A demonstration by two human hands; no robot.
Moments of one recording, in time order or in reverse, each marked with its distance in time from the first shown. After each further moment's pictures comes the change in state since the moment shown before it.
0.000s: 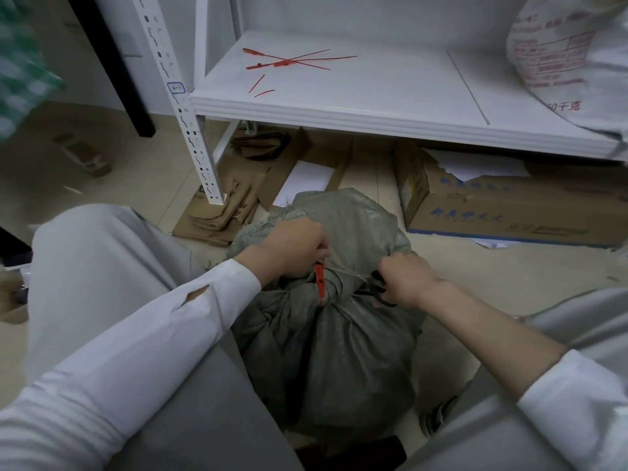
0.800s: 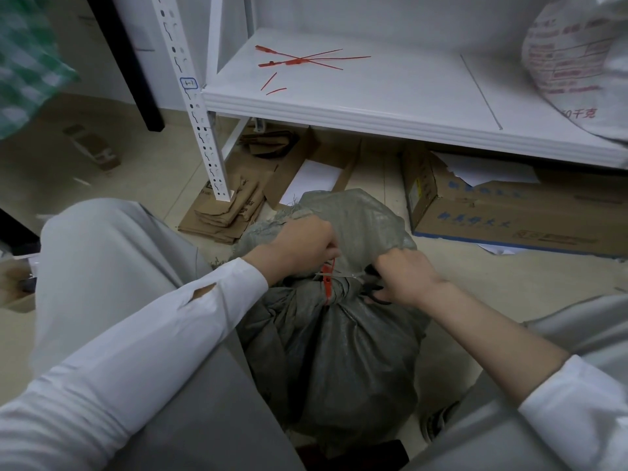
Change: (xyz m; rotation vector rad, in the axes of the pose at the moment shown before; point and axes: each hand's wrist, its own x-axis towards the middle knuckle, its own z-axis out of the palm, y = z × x) left_hand 0.000 0.000 0.000 -0.036 0.053 0.004; right_hand 0.004 -0.012 -0.010 -0.130 0.143 -0.077
